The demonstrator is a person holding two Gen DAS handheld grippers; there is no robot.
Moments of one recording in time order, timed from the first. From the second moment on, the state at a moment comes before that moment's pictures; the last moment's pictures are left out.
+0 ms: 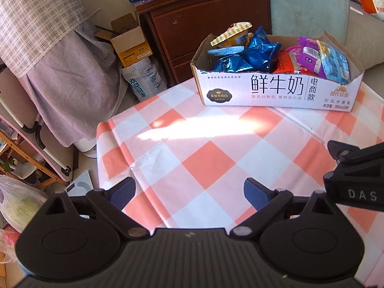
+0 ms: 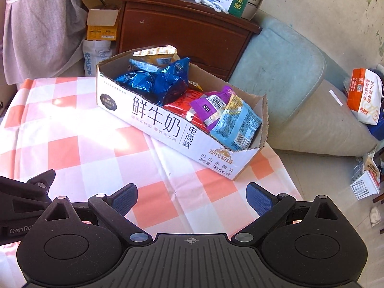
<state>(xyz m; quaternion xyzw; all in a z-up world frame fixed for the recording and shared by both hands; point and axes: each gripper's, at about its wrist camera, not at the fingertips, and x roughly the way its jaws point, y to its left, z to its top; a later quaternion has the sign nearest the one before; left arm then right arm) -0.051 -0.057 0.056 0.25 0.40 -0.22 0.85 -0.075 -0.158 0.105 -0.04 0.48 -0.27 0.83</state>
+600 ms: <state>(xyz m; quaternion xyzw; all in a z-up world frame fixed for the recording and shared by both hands) -0.051 0.014 0.067 0.17 0.42 -0.21 0.87 -0.098 -0.148 0.050 0.16 0.50 -0.25 0.81</state>
